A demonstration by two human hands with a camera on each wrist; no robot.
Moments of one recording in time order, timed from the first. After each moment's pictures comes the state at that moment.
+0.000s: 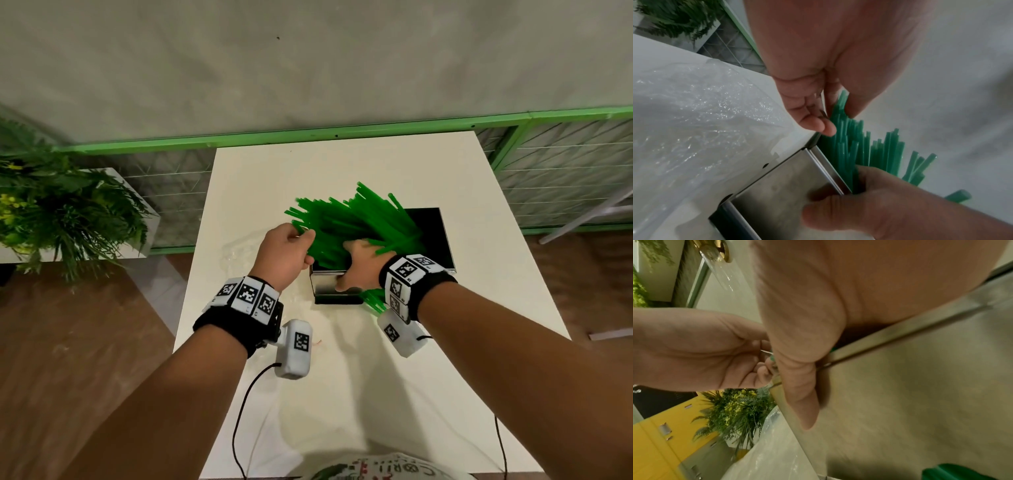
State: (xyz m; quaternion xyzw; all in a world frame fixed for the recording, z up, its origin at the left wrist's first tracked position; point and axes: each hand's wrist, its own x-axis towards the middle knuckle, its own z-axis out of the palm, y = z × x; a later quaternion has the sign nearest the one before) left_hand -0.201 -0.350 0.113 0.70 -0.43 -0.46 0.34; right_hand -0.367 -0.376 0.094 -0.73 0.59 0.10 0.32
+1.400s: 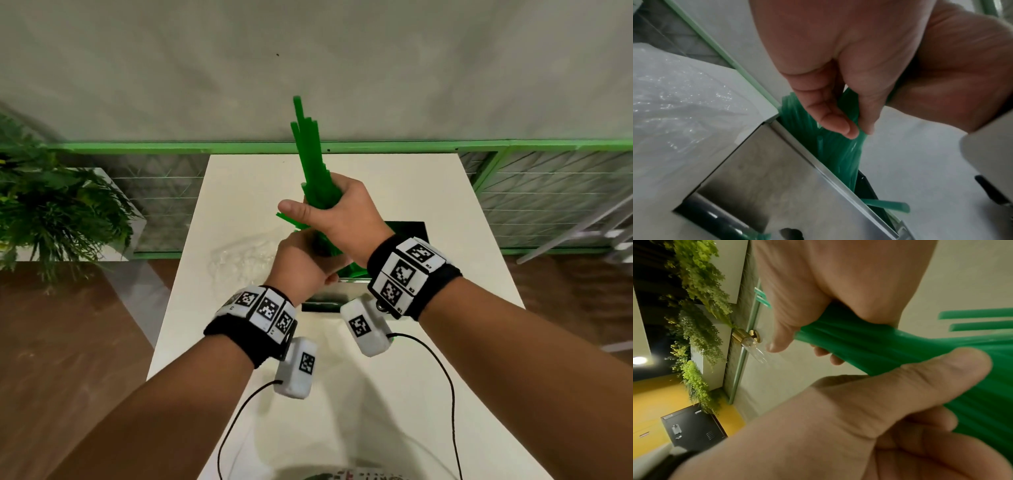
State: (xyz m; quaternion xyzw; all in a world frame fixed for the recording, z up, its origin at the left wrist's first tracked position) left_hand -0.244 -0.333 0.145 0.64 -0.52 -0.47 0.33; right_hand -0.340 -0.373 0.186 -0.58 0.45 -0.41 0.54
